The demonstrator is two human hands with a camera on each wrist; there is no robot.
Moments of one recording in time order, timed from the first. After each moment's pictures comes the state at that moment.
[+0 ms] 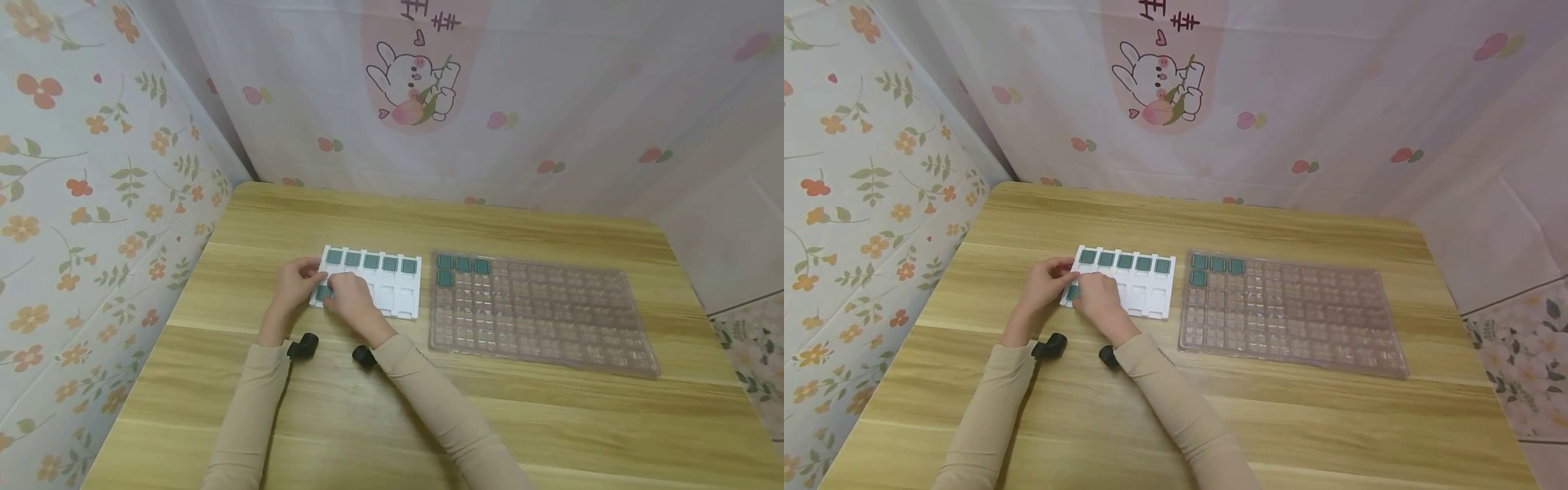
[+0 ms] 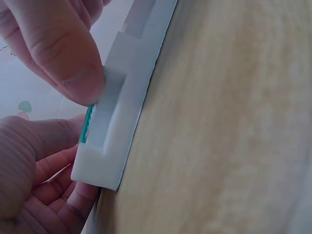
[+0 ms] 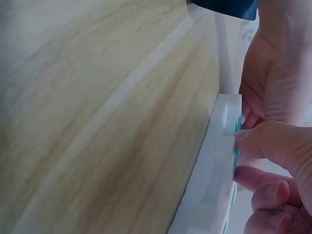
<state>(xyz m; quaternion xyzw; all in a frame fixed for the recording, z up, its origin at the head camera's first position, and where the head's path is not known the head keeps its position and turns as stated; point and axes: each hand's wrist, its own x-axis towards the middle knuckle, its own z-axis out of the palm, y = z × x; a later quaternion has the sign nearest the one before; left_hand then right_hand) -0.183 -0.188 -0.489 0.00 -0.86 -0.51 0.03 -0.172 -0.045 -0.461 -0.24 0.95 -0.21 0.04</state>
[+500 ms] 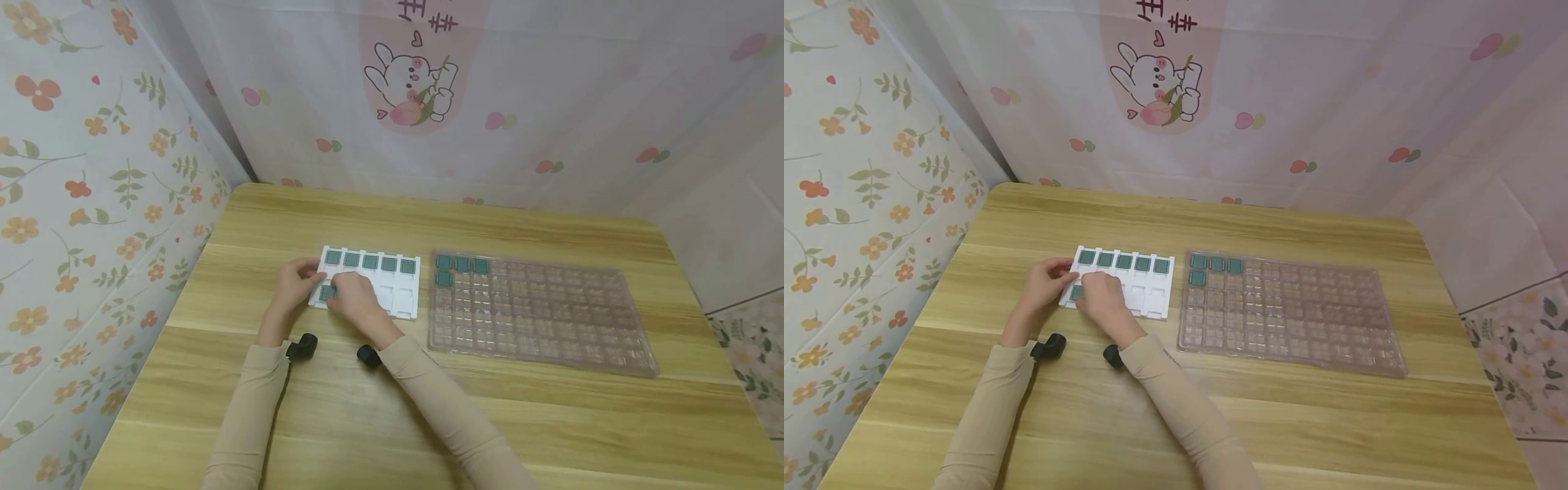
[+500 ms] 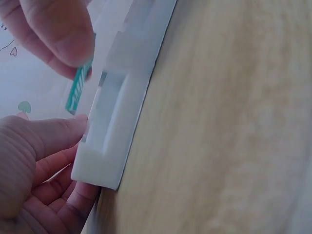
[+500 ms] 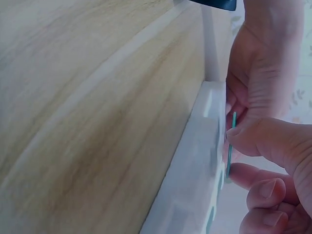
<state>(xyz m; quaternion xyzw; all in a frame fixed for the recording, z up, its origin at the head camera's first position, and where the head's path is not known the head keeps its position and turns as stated) -0.183 -0.187 -0.489 0.02 -0.85 -0.52 0.02 -0.171 -0.036 -0.450 -0.23 0.95 -0.20 0.06</state>
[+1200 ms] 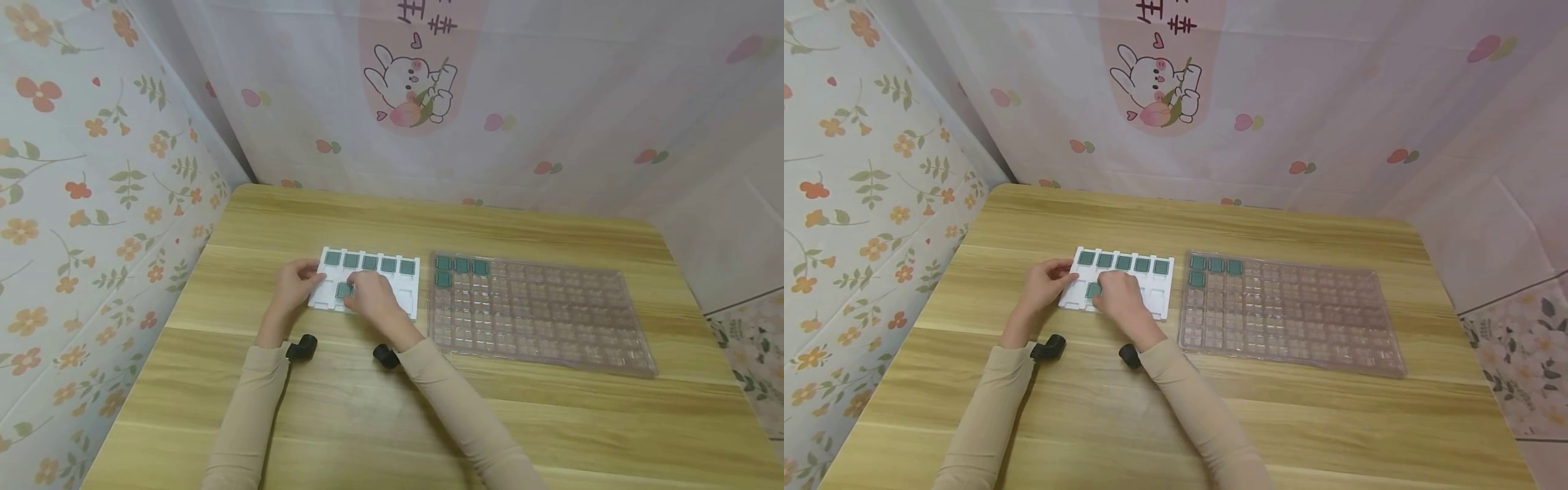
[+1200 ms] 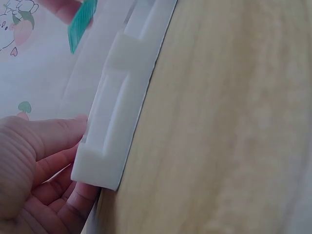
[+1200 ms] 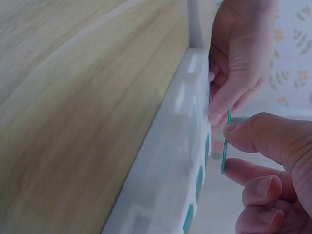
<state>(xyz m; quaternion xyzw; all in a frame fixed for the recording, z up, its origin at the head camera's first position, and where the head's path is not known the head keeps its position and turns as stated) -0.183 -0.188 -0.490 0.02 -0.86 -0.51 0.01 -0.168 -0.007 -0.440 -0.21 0.95 -0.22 0.06</state>
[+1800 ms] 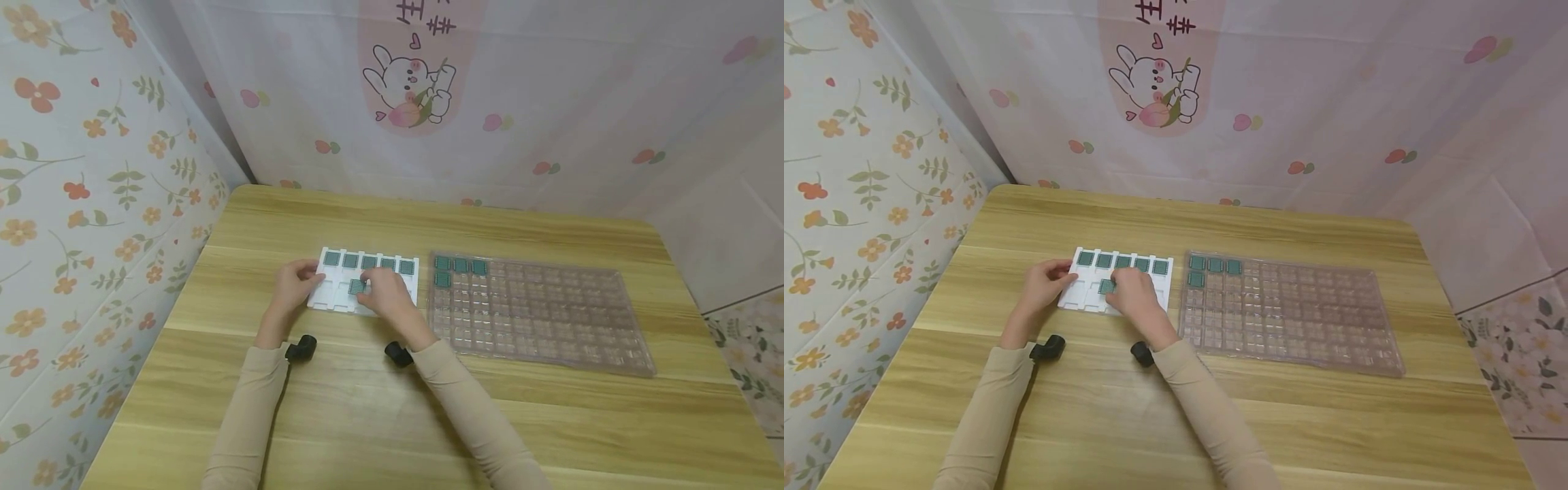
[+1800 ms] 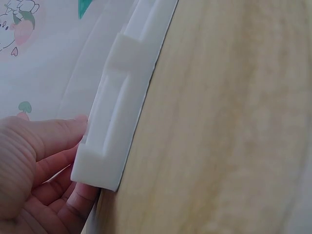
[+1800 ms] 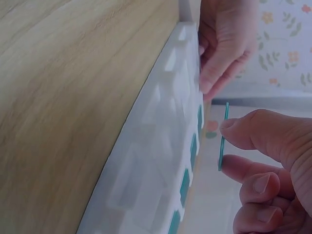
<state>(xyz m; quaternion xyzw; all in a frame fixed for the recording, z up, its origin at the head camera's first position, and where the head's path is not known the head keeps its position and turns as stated) -0.182 -0.187 -0.490 0.02 -0.86 -0.51 0.02 -0.169 0.018 -0.437 -0.20 0.94 -0.25 0.06</state>
